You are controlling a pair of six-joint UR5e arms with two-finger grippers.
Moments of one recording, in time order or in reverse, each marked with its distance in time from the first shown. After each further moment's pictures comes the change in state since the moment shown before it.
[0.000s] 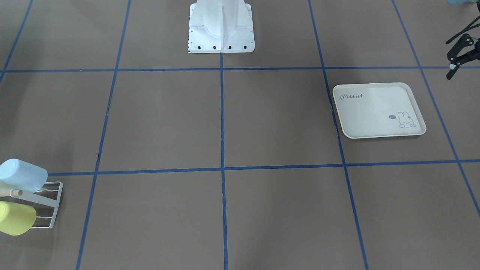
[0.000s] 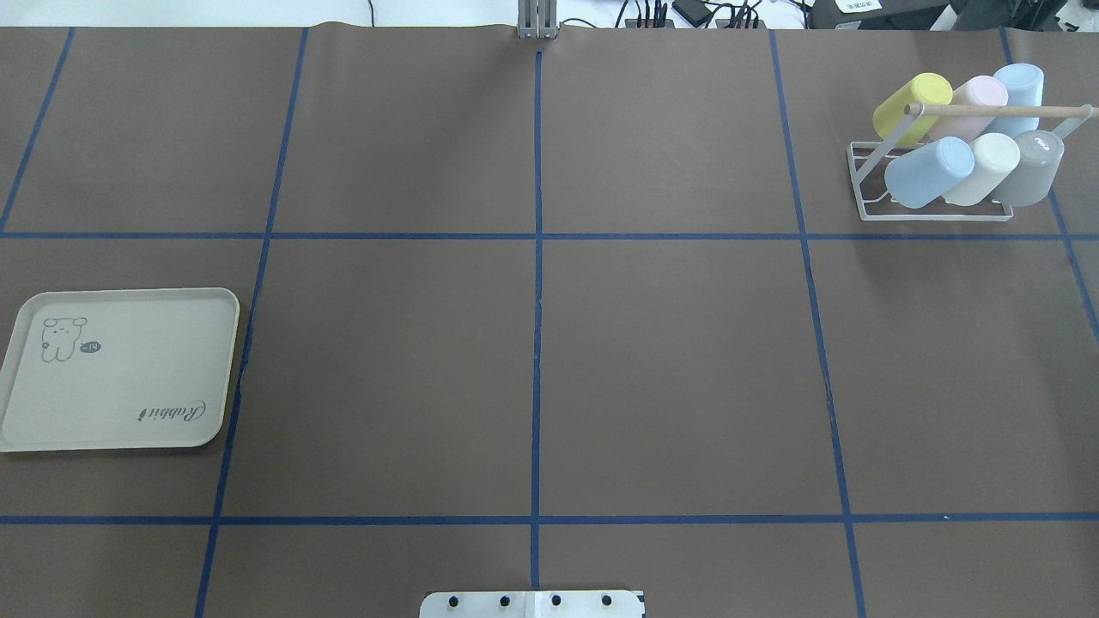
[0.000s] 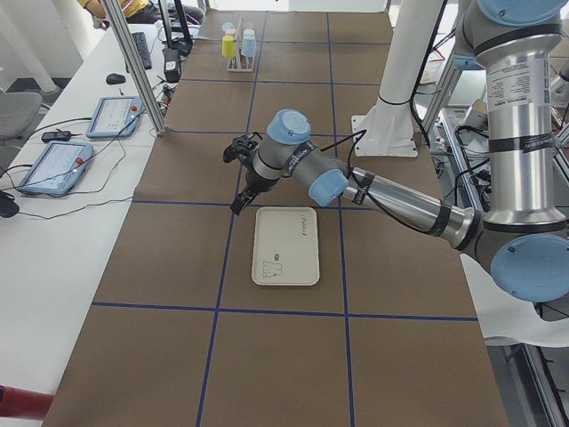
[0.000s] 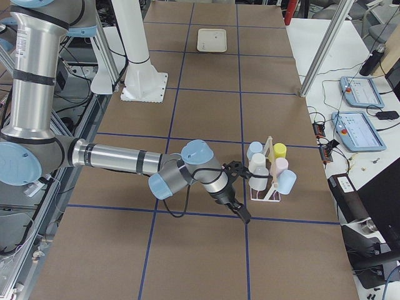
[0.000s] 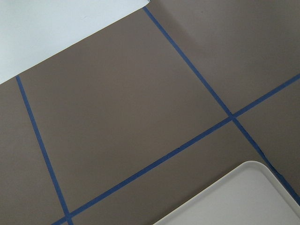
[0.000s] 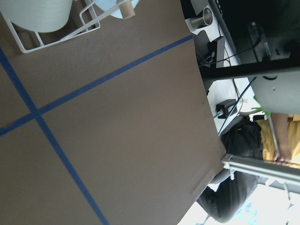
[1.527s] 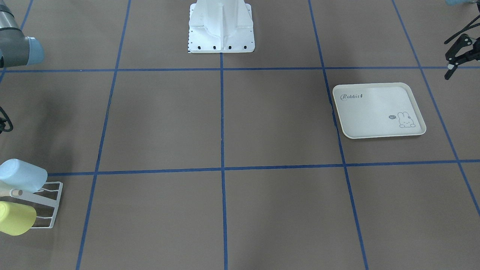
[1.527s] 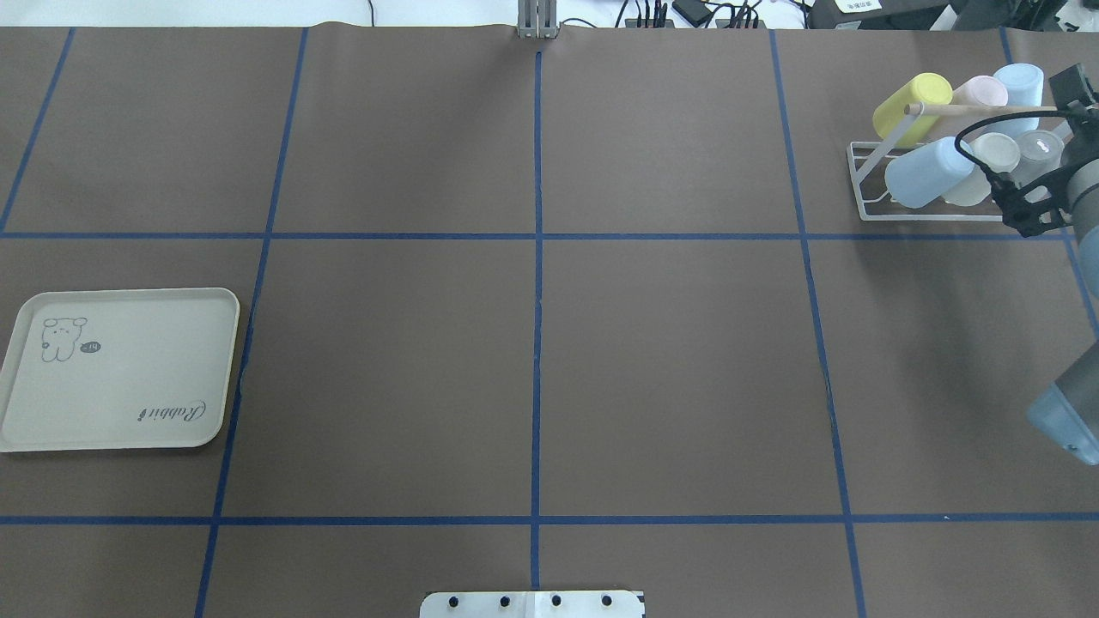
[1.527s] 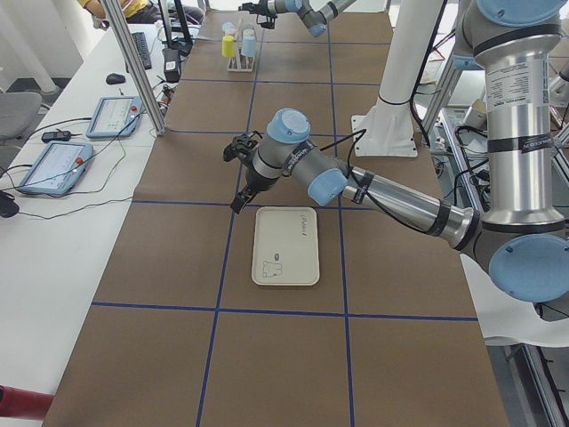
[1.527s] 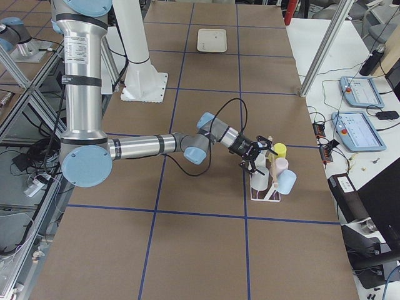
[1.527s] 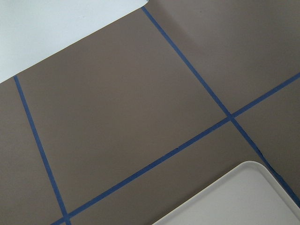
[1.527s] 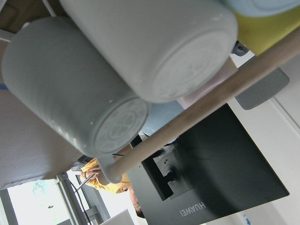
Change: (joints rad) left arm 0.008 -0.007 -0.004 -0.003 -0.002 -0.006; right arm -0.592 0.169 -0.017 0.222 -1.090 -1.074
